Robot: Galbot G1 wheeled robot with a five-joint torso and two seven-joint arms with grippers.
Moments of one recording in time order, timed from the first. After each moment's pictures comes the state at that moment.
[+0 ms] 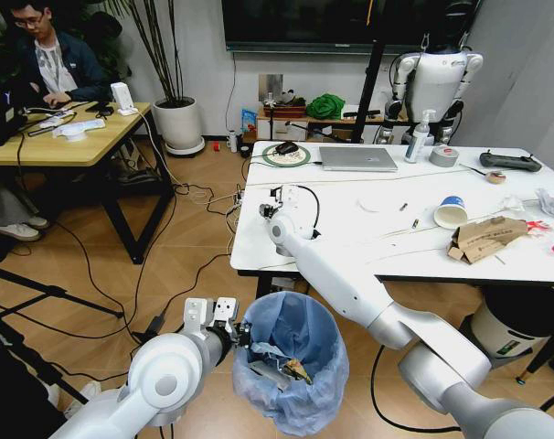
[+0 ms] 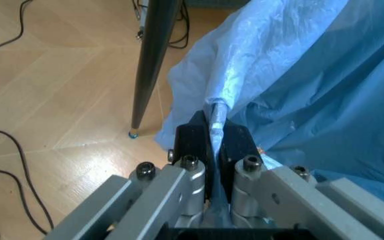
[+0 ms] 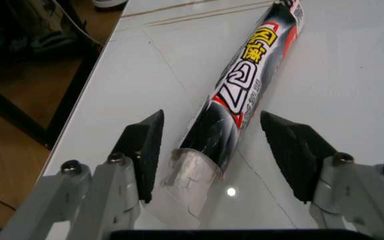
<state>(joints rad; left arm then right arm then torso) 1.09 -0.88 0.00 -2.27 -1.40 0.74 -0.91 -0.26 1.50 -0.29 1.12 1.02 -0.45 0.71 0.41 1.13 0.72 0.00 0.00</state>
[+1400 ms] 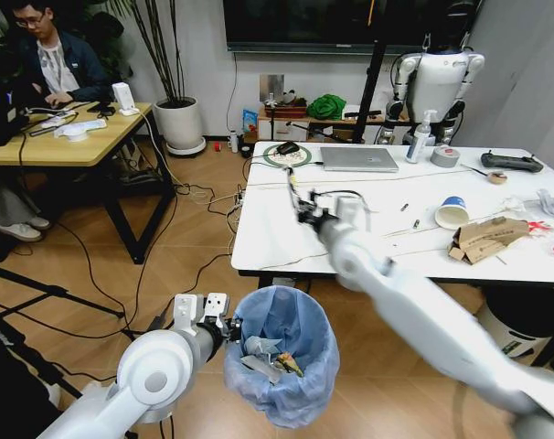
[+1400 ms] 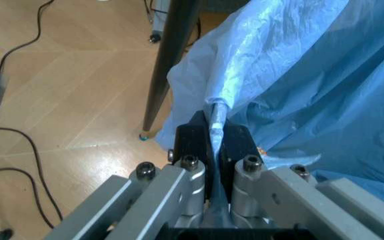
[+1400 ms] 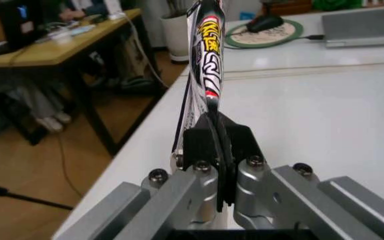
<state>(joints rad) 1.11 -0.86 -0.05 -2.27 -1.41 0.74 -0.92 -0.57 0.90 -0.20 1.98 1.15 -0.39 0.54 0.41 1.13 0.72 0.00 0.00</state>
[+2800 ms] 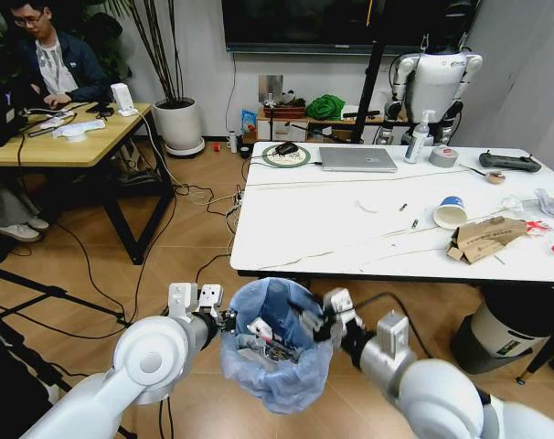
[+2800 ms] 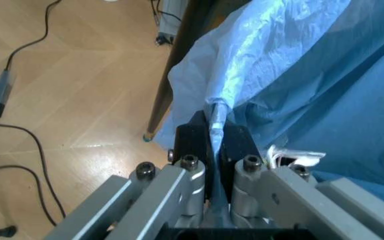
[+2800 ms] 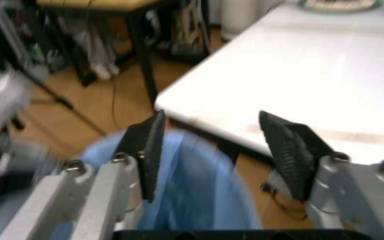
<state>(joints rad) 1.06 -0.83 -0.06 -2.25 -1.50 0.74 -0.94 -0.99 0.71 -0.14 2.30 0.90 -0.33 0.40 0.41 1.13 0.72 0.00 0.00</state>
